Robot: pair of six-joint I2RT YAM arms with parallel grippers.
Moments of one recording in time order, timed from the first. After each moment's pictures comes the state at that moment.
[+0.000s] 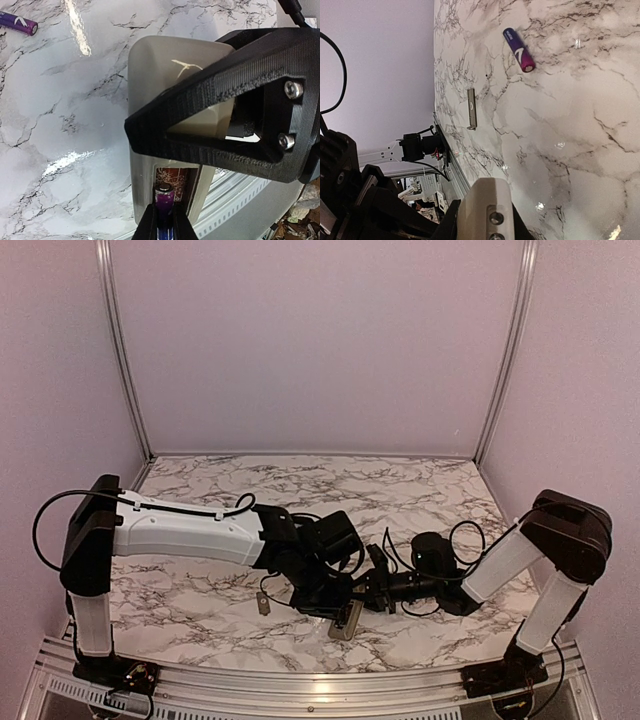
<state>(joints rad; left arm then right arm) -1.21 1.99 1.54 -0.69 0.19 -0.95 0.78 1.71 0.40 0.89 -0.65 1.26</state>
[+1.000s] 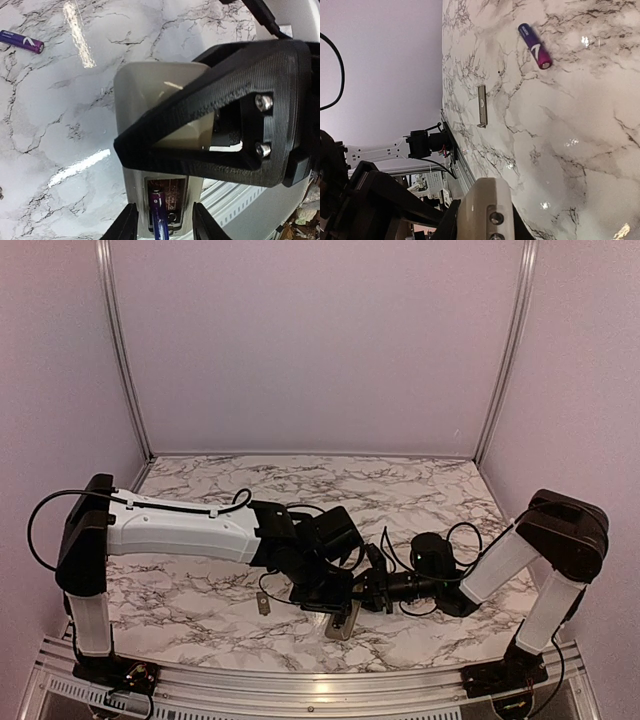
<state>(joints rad) -1.21 1.99 1.56 -0.71 0.15 -0.92 0.79 1.73 0.40 0.95 -0.65 1.29</state>
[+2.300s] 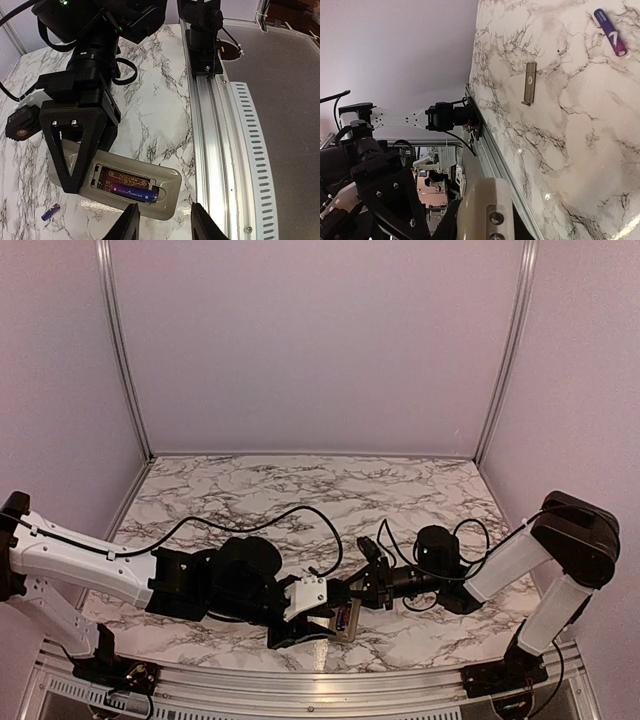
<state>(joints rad) -1.33 1.46 0.88 0.02 0.15 0.16 0.80 1.66 0.41 0.99 -0.80 1.28</state>
